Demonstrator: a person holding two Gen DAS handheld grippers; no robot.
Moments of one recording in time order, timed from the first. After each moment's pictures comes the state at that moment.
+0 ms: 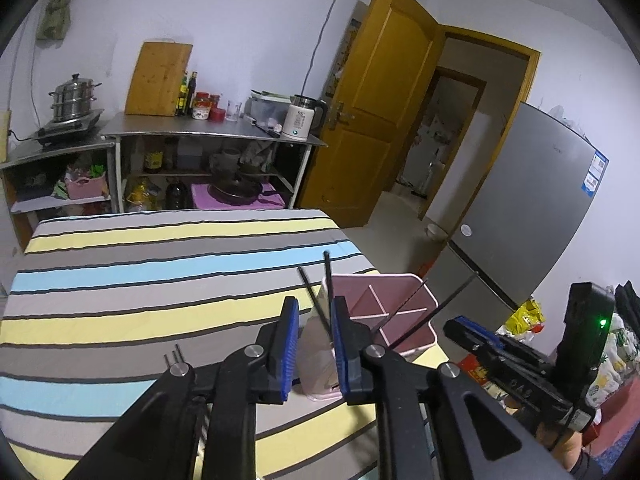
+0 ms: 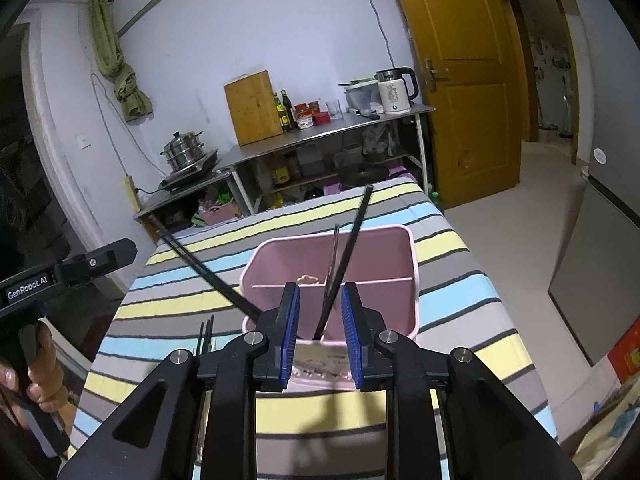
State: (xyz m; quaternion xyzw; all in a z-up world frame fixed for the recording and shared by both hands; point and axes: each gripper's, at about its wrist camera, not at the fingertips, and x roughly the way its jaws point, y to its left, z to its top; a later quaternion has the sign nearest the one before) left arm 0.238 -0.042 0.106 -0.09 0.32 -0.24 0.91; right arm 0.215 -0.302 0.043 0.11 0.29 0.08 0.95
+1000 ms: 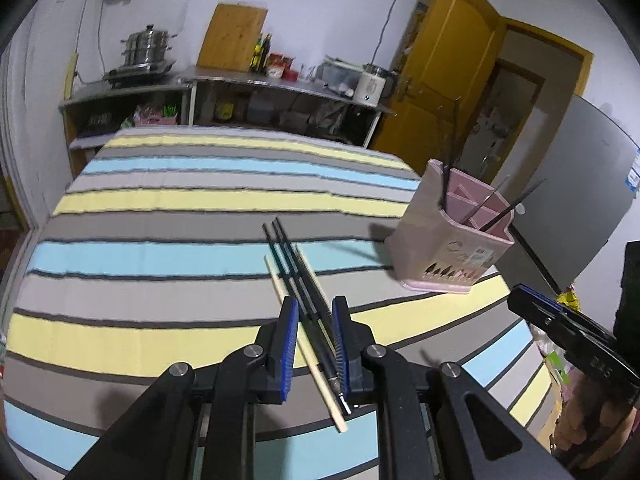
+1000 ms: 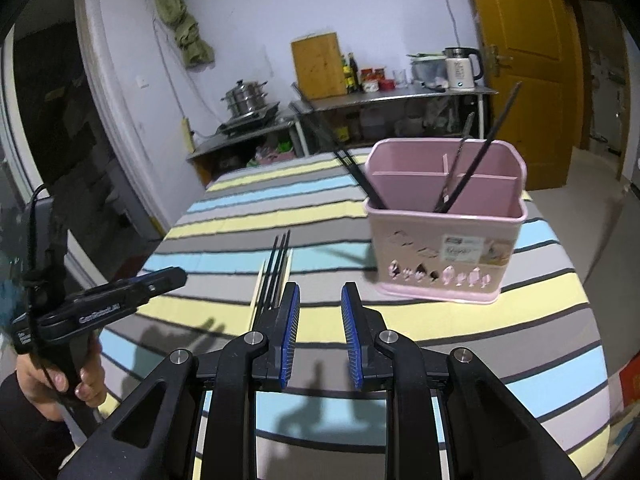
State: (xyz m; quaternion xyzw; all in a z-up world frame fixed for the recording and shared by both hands) left arm 0.152 0.037 0.004 -0.11 0.39 -0.13 0.91; right arm 0.156 -0.224 -0.004 0.06 0.34 0.19 0.92
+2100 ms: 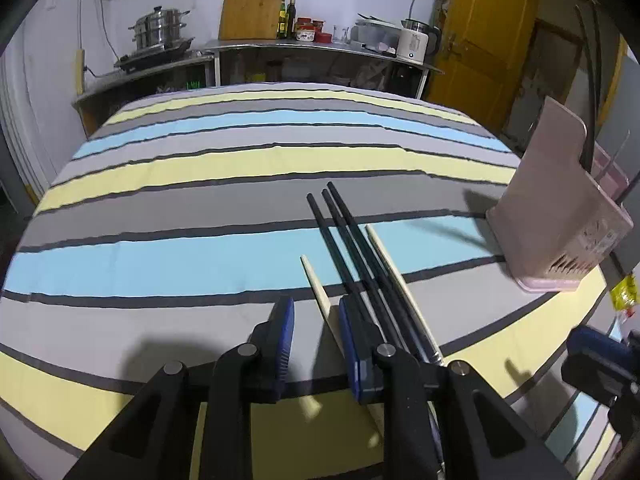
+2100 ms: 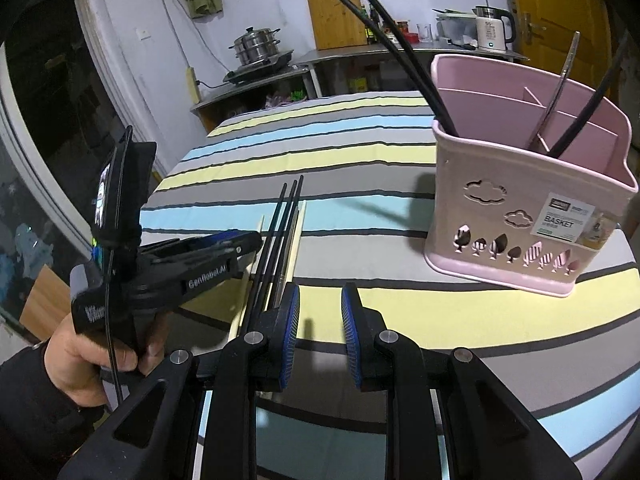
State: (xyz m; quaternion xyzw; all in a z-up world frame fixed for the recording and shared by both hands) left arm 0.239 0.019 -0.080 -0.04 0.44 -0.05 0.90; right arm 0.207 -0.176 -0.063 0.04 0.41 0.21 0.89
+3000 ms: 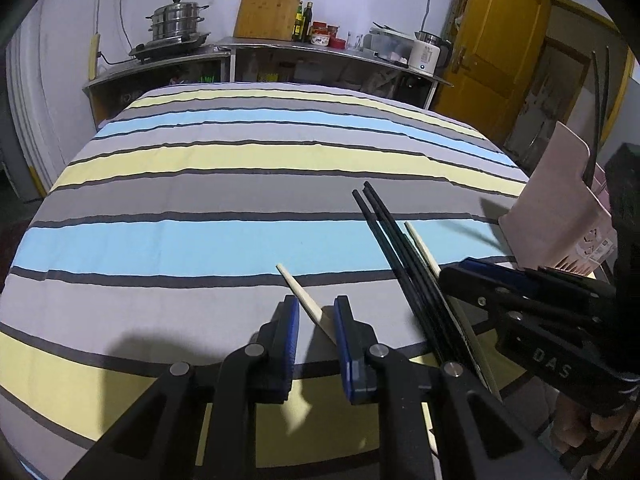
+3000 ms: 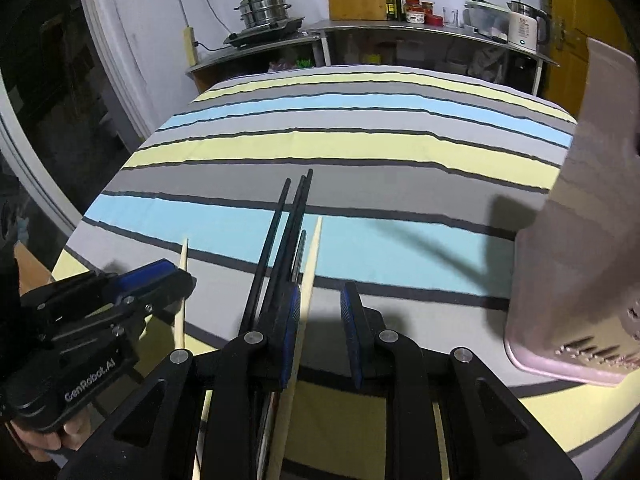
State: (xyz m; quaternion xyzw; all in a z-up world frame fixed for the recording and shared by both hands) left arm 0.225 0.064 -0.082 -0.07 0.43 -0.06 0.90; right arm 0.287 -0.112 -0.106 -0.03 0.44 0.21 0.87
